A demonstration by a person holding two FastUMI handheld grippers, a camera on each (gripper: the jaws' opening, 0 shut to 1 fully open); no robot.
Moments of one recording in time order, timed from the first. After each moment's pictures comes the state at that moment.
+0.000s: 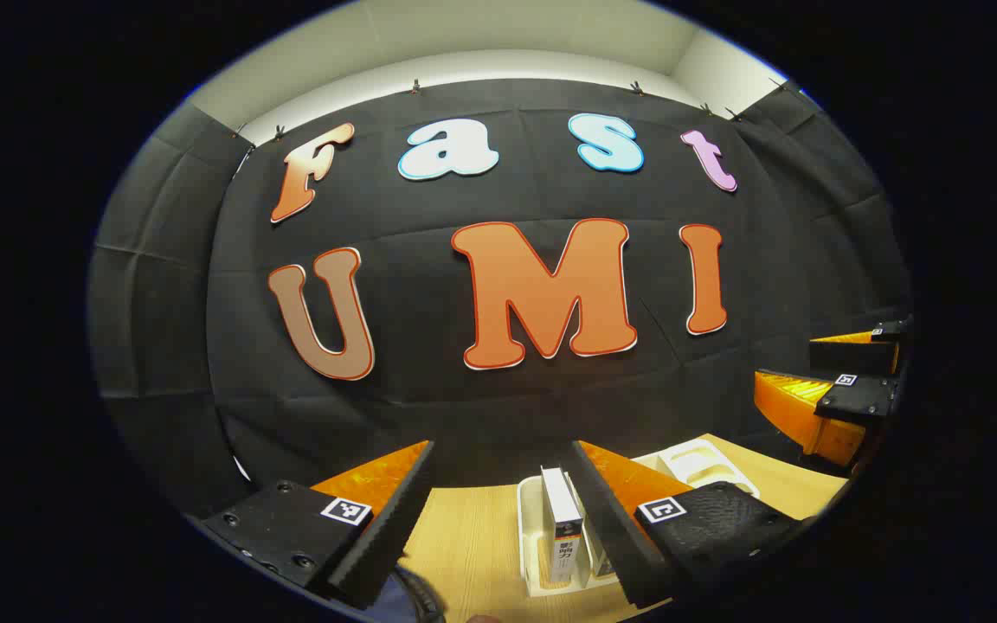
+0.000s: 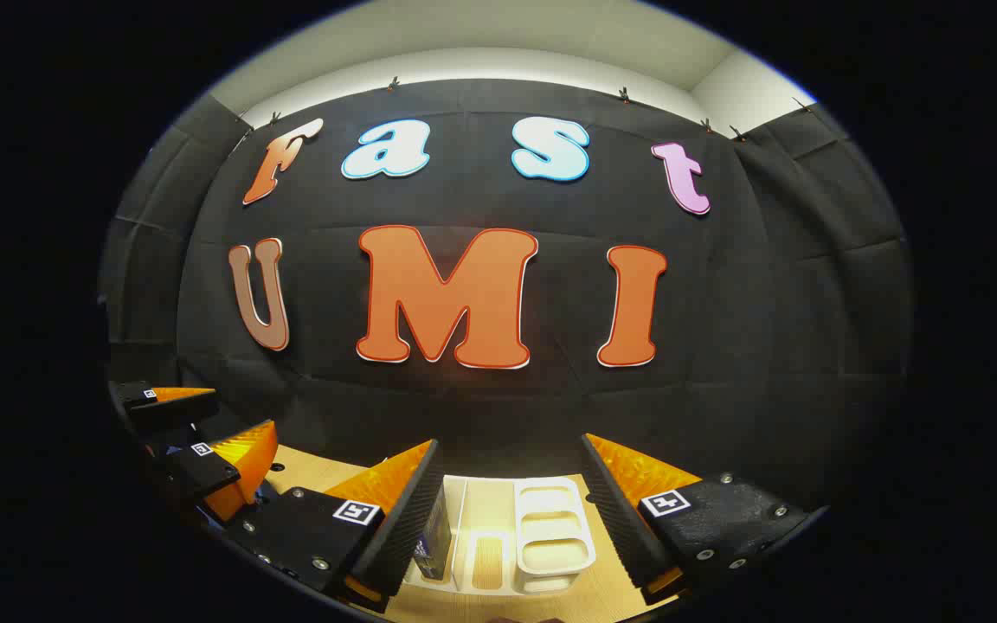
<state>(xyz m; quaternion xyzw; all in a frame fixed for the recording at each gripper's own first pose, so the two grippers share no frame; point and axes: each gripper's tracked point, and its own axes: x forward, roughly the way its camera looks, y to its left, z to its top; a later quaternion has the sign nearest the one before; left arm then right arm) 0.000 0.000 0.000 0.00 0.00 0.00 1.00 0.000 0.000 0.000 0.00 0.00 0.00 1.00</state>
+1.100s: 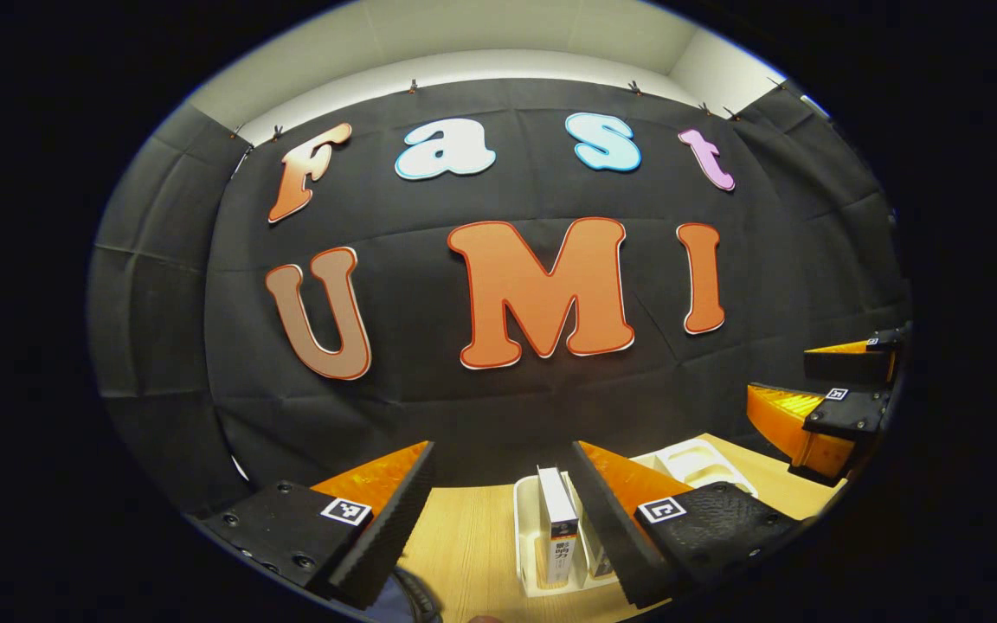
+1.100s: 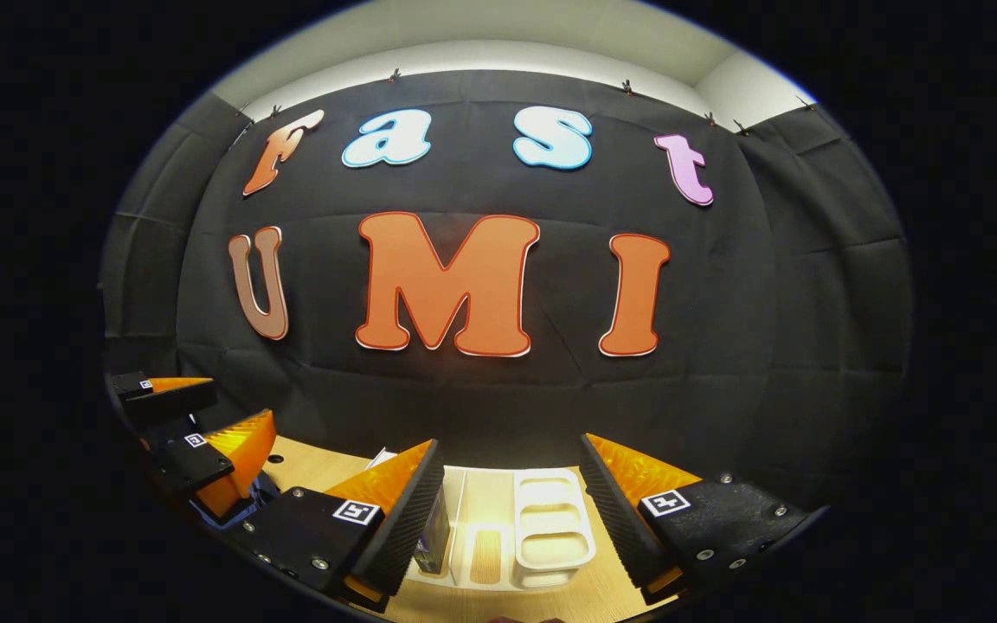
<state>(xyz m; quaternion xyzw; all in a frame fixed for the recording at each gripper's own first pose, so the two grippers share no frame) 0.000 -0.005 -0.001 0.00 0.00 0.00 1.00 0.005 0.002 -0.011 0.00 0.02 0.00 1.00</state>
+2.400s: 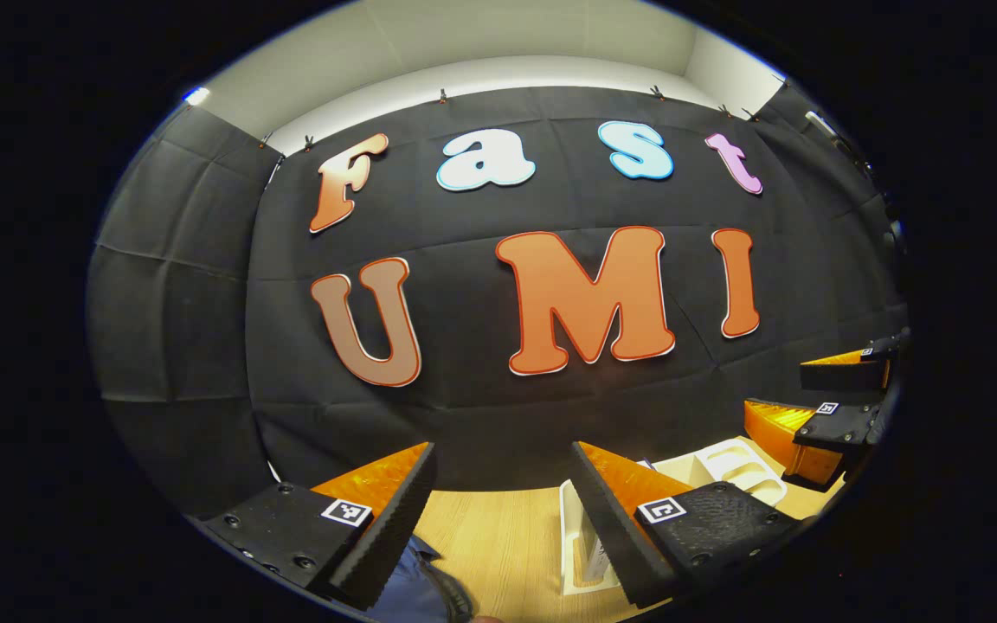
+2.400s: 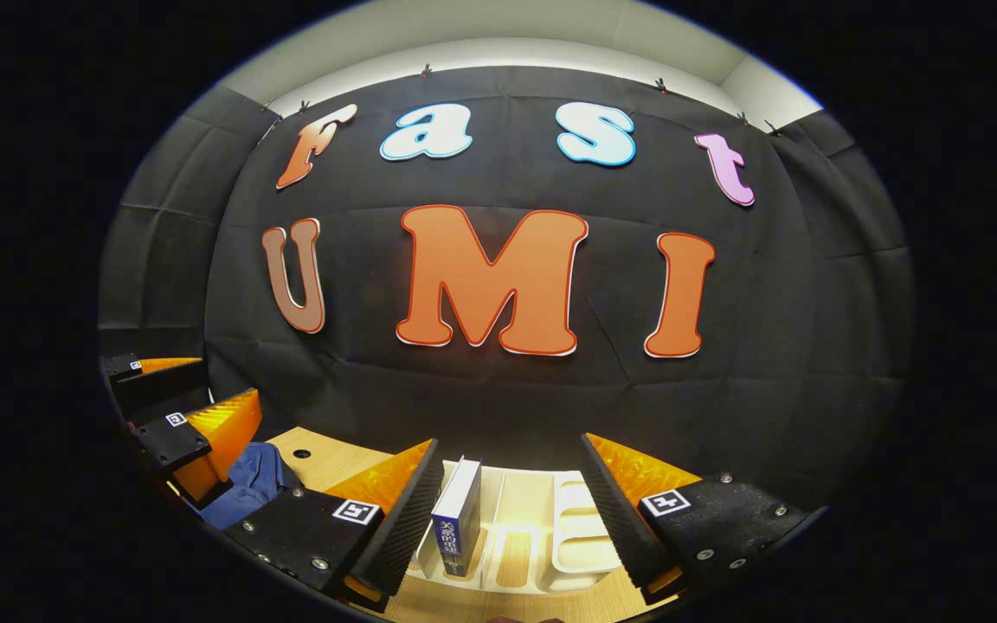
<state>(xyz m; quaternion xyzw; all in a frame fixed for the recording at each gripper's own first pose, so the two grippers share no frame) -0.022 0.051 0.003 0.00 -0.01 0.06 1.00 0.012 0.049 -0.013 -0.01 0.02 0.07 1.00</state>
